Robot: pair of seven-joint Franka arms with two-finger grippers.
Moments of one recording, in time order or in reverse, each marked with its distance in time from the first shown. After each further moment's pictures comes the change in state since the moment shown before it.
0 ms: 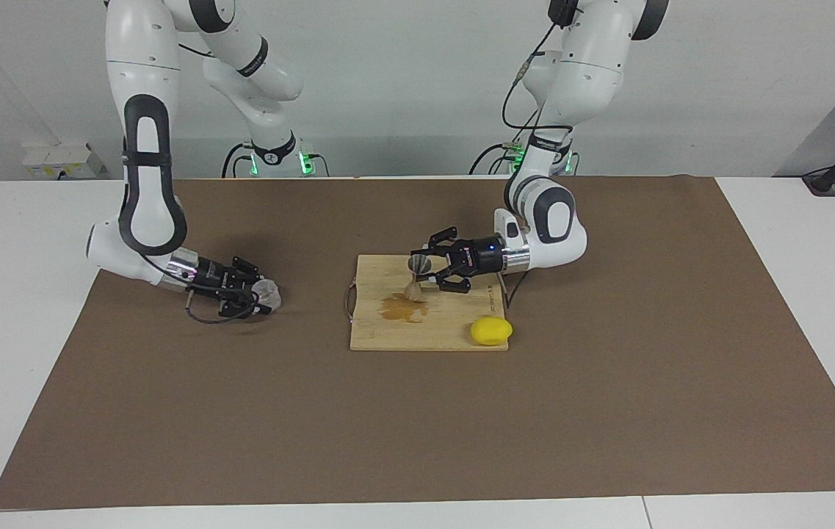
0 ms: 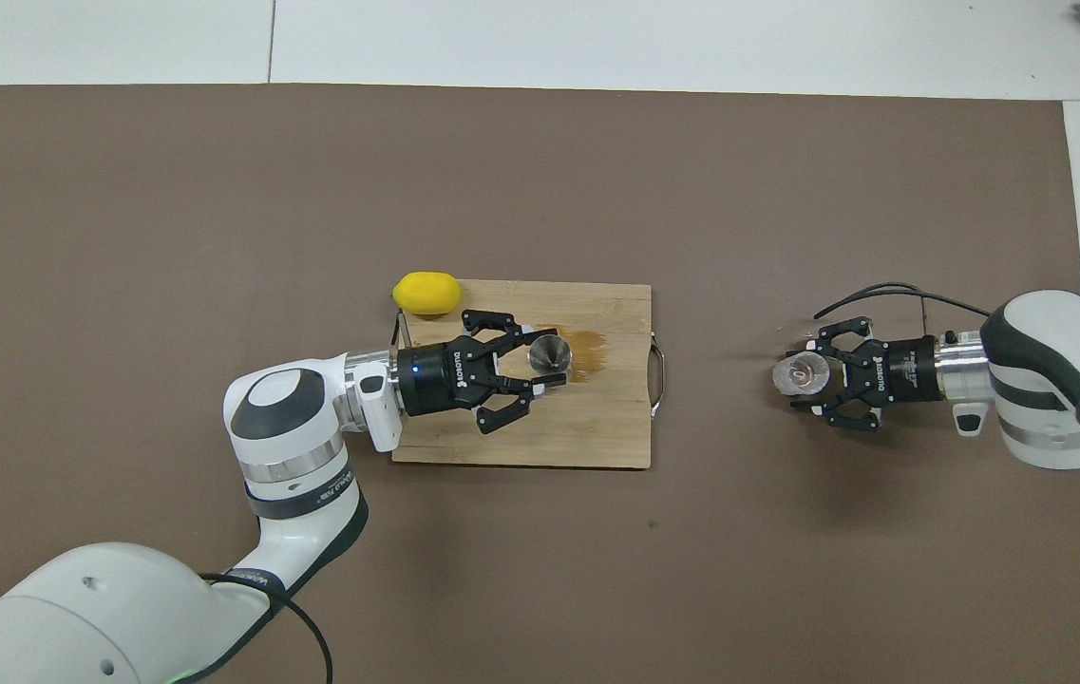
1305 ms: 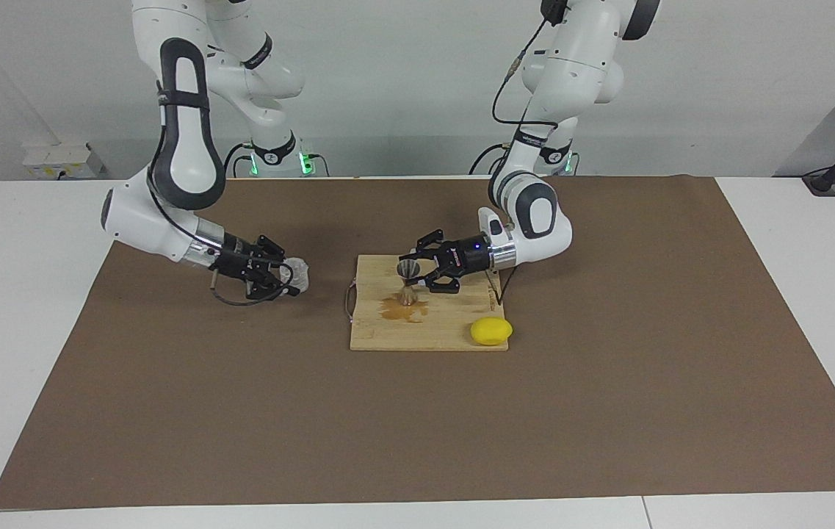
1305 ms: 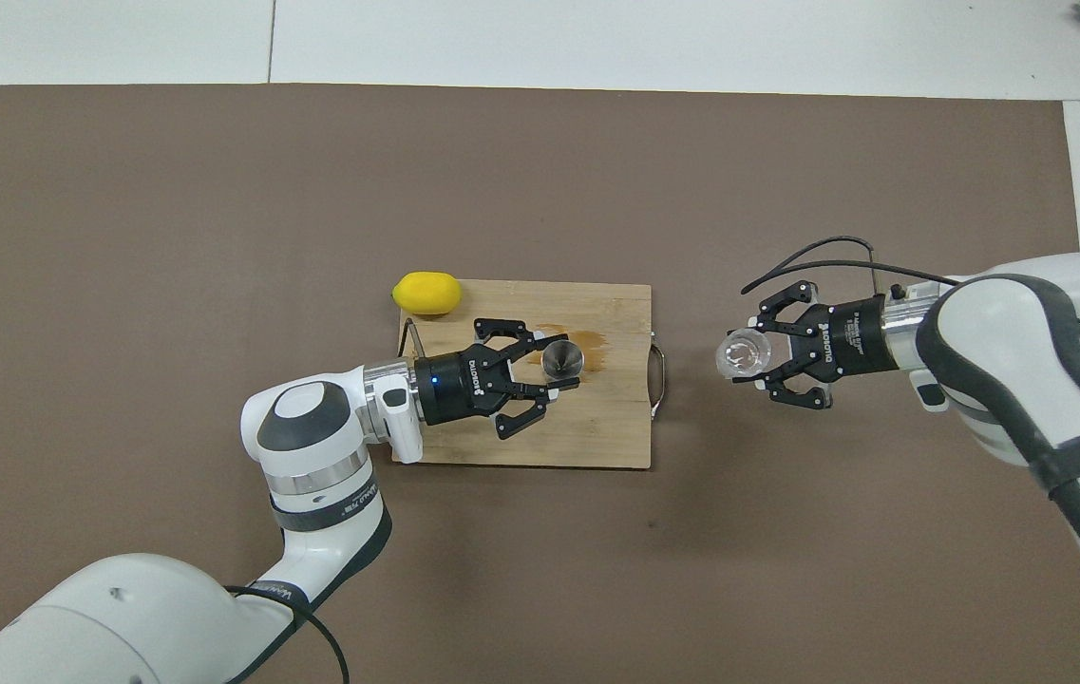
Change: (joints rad) left arm -0.035 0.000 0.001 -0.007 -0.042 0.089 0.061; right arm 0.253 -0.188 0.002 0.060 -0.104 0.032 0.426
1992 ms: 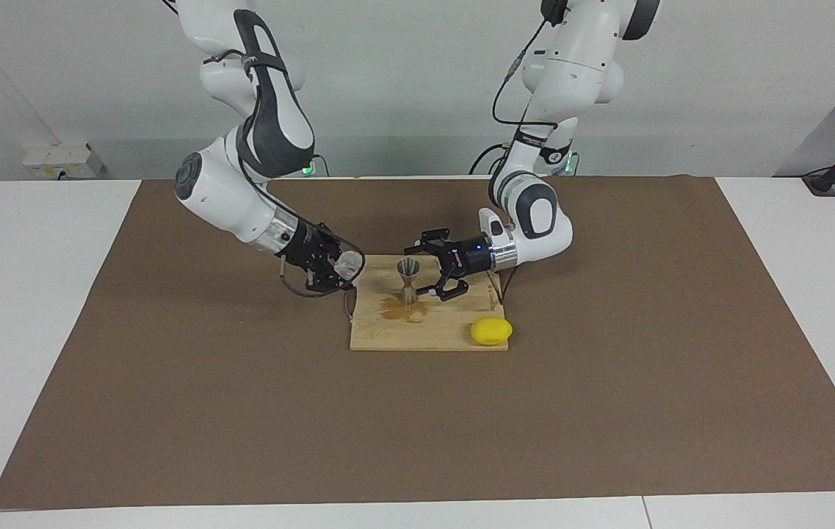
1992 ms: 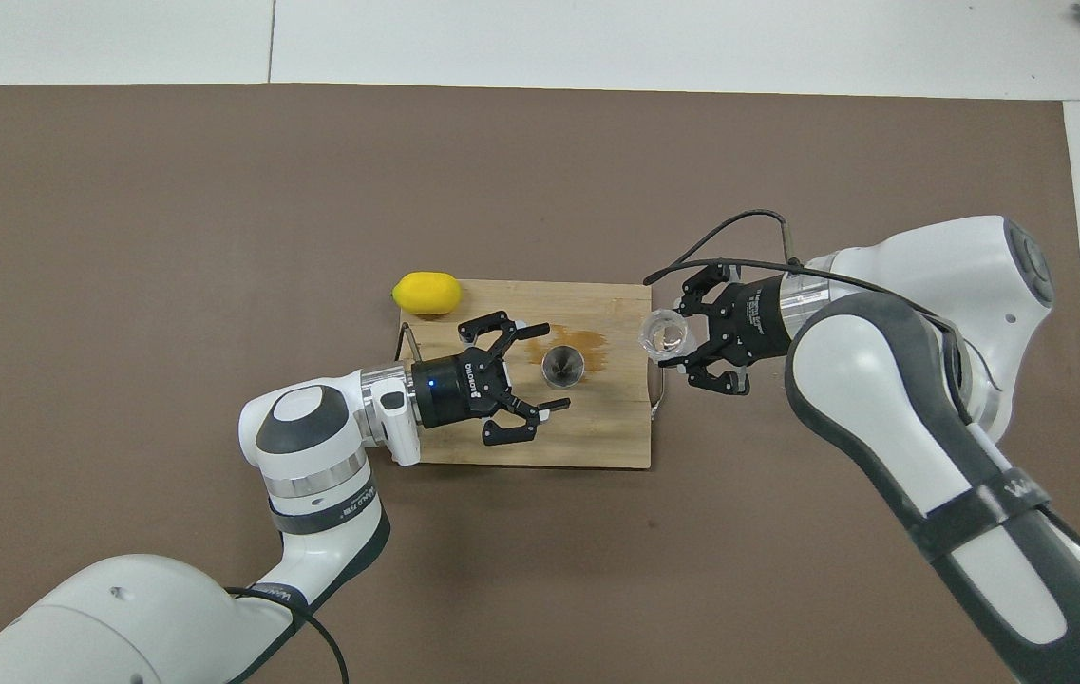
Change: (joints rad) left arm 0.000 0.000 0.004 -0.018 -0.006 0.009 0.001; right arm 0.199 -0.006 0.001 0.099 -0.148 0.107 0.345
